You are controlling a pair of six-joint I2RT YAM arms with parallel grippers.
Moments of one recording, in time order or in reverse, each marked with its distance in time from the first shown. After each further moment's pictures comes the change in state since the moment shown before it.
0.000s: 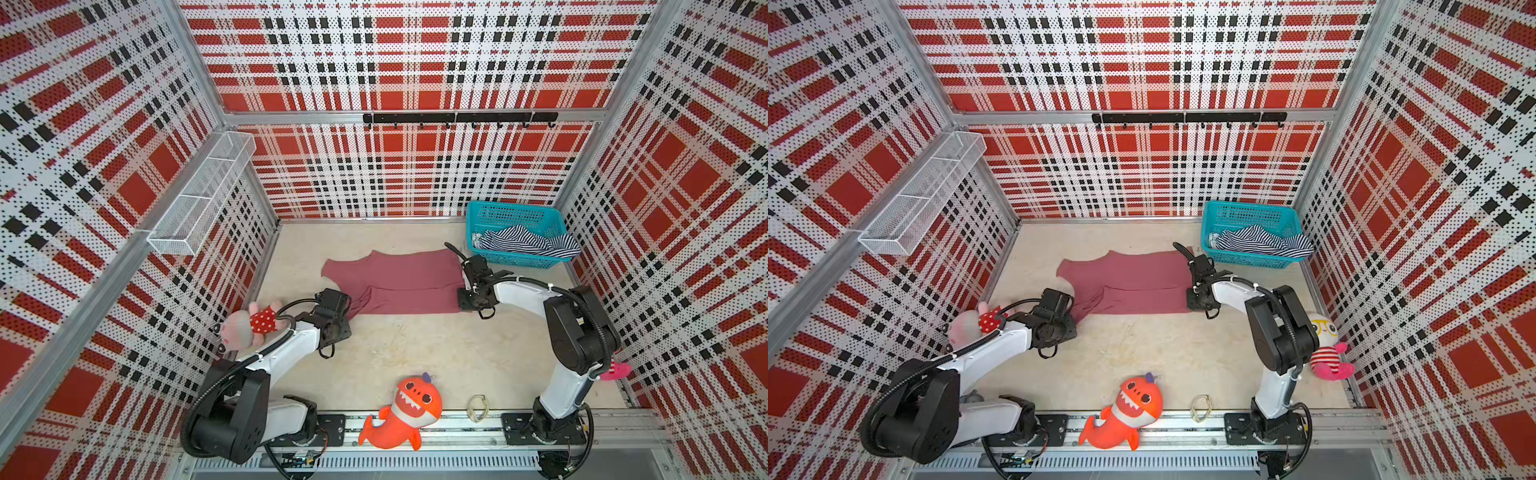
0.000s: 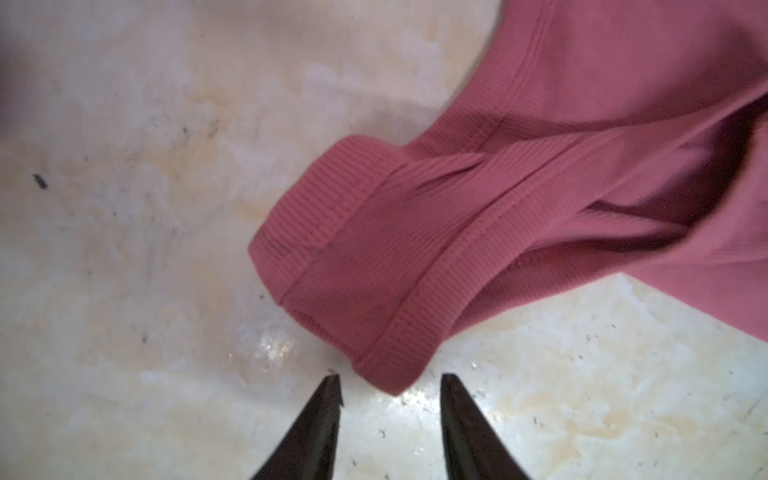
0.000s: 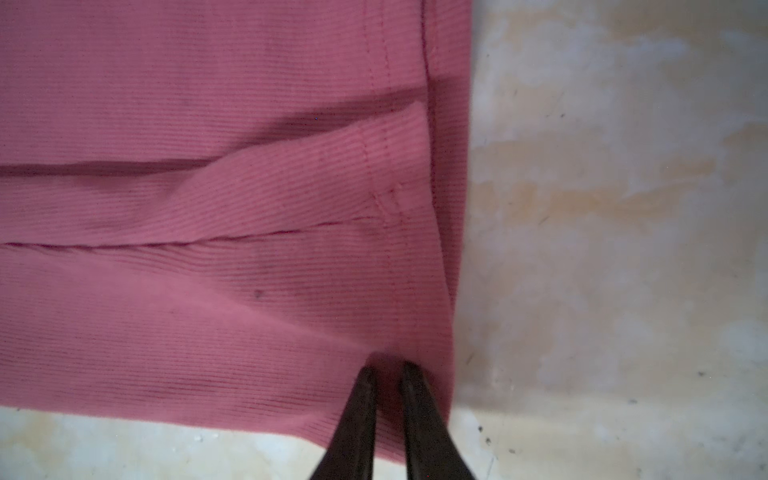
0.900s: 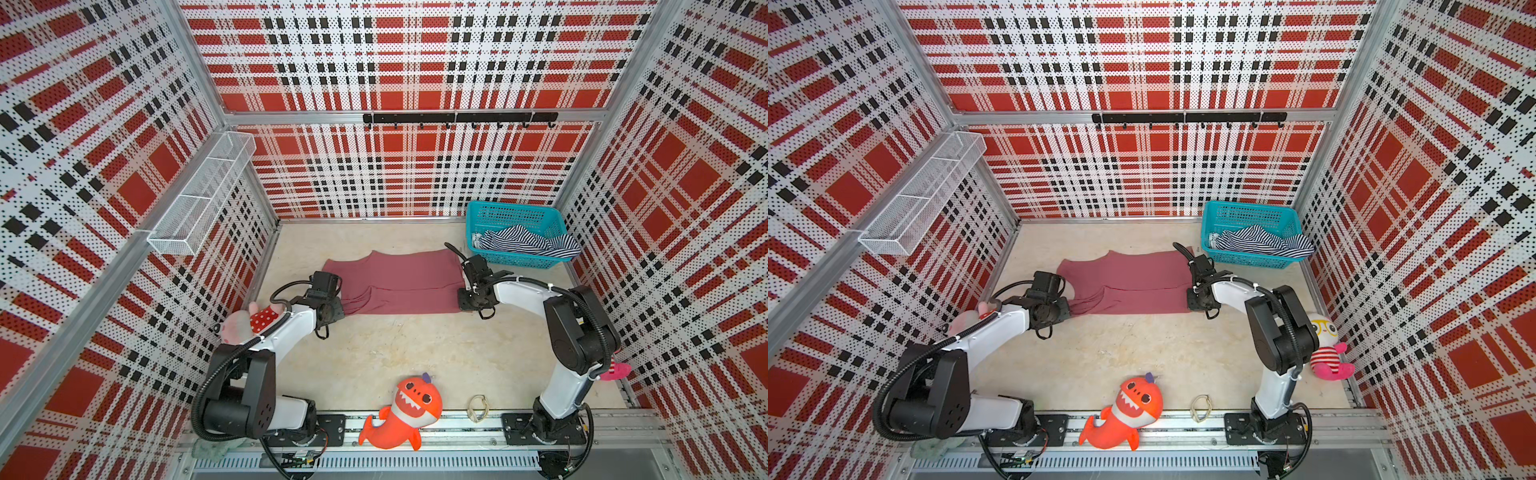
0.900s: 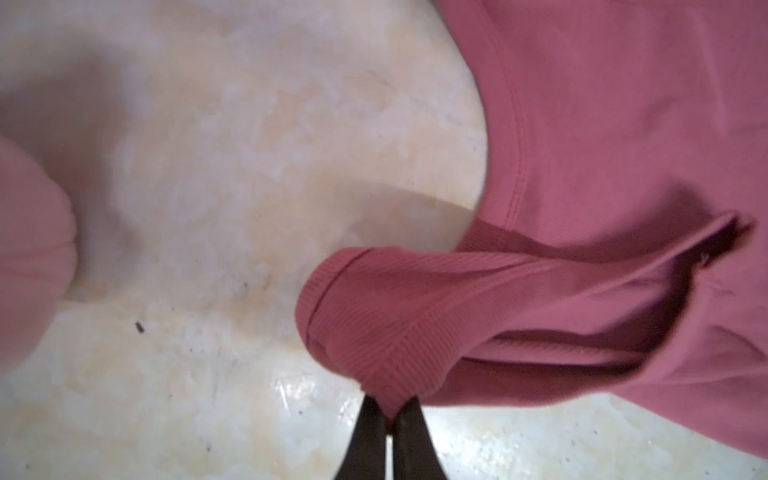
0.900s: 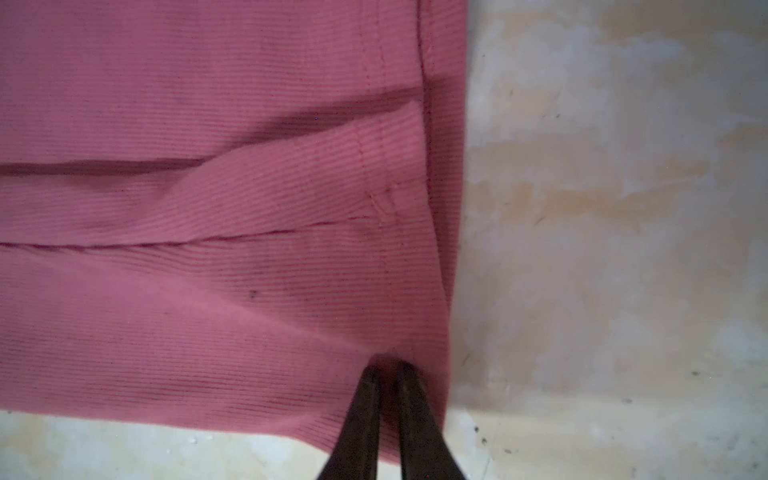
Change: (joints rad) left arm 0.136 0.106 0.167 0.023 -0.015 0.146; right arm 0.000 0.002 0.000 -0.002 0.010 -0.003
